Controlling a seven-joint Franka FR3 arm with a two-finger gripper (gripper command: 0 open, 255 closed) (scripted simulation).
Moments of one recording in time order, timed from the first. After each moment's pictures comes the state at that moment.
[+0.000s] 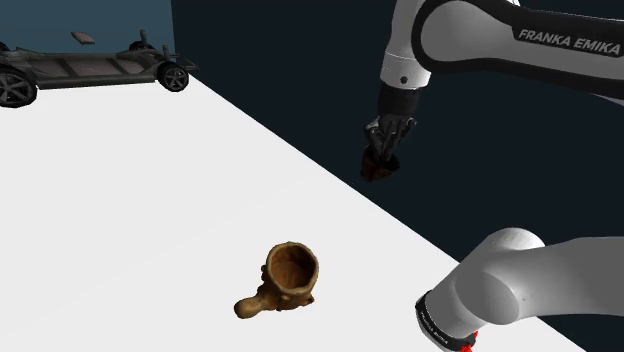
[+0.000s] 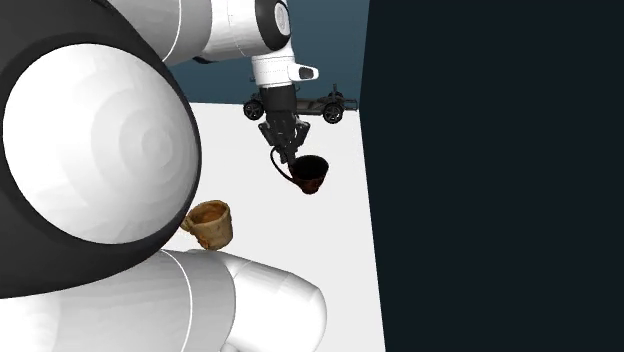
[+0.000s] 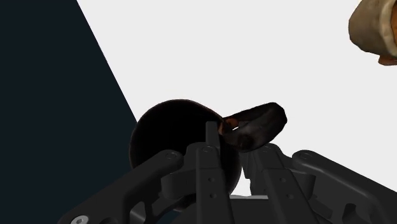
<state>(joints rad) -0.04 -0.66 0.20 -2.31 0.00 1.53 0.35</state>
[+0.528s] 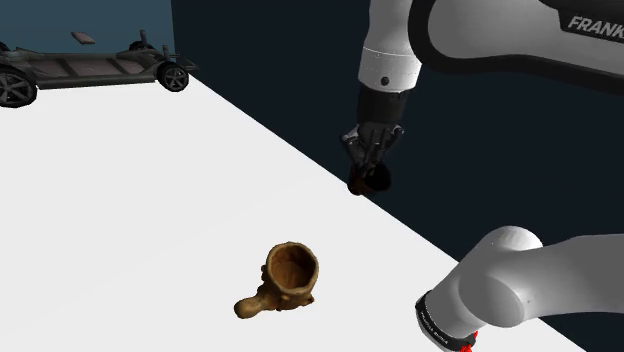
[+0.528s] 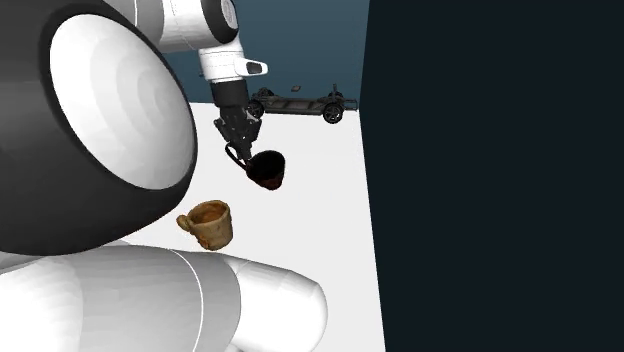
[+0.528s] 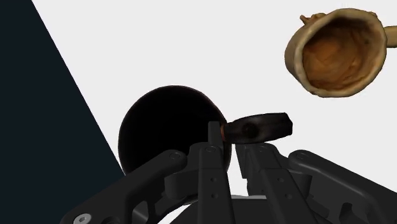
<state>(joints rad) 0.03 -0.65 0.37 -2.24 0.12 1.47 0.55</state>
